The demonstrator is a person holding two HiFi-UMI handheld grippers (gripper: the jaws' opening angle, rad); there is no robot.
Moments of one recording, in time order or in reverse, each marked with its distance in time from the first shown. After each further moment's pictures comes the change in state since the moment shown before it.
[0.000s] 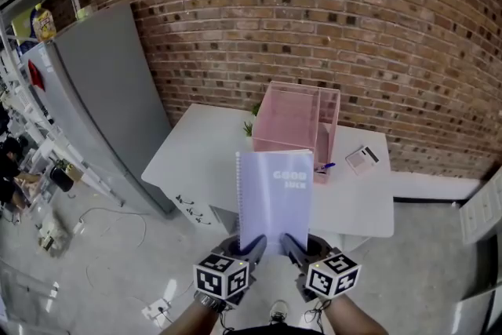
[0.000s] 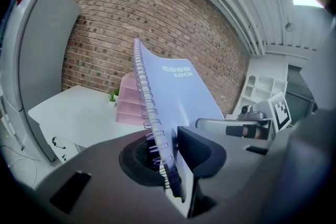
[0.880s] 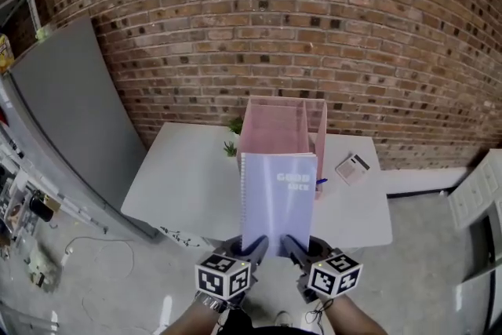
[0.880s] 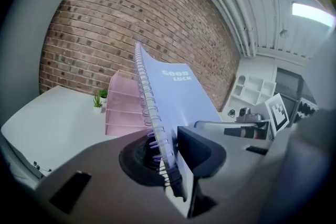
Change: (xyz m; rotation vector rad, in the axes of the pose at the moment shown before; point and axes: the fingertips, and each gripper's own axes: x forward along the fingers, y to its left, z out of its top) left arm 0.077 0.055 0.048 0.035 0.044 -0.156; right arm 0.064 -0.063 0.033 0.068 -0.032 -0.152
